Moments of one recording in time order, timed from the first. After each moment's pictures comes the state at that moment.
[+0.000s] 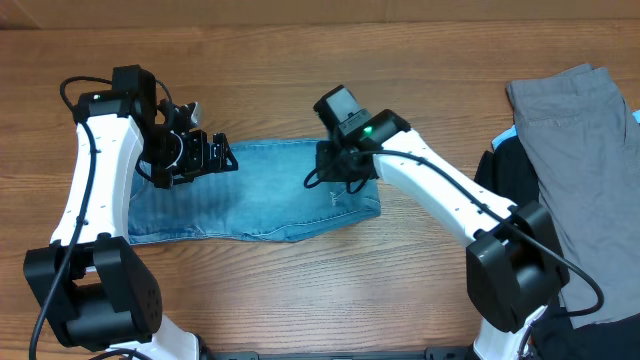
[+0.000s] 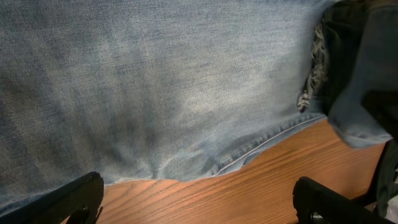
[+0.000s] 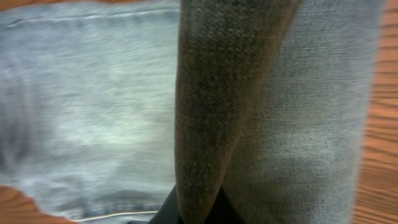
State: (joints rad) left arm 0.13 1.78 1.49 -1.25 0.41 0.03; right arm 0.62 1.94 1.54 -0.84 -0.10 0.59
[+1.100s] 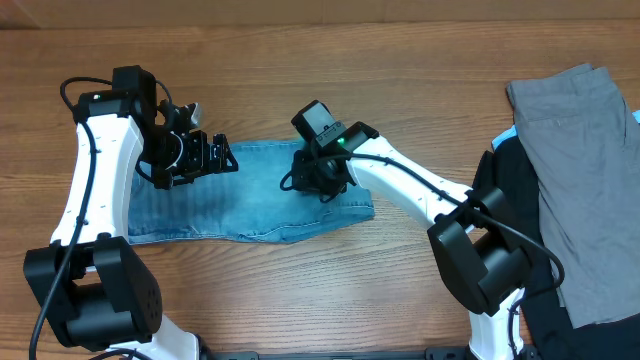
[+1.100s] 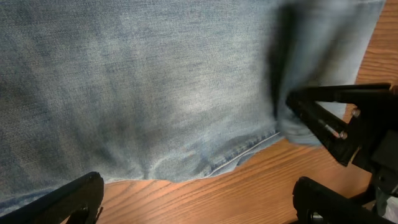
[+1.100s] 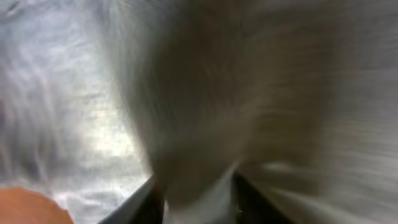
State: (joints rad) left arm 0.13 1.78 1.49 -1.26 0.41 0.03; right arm 0.67 2.06 1.54 -0.70 -0.24 0.76
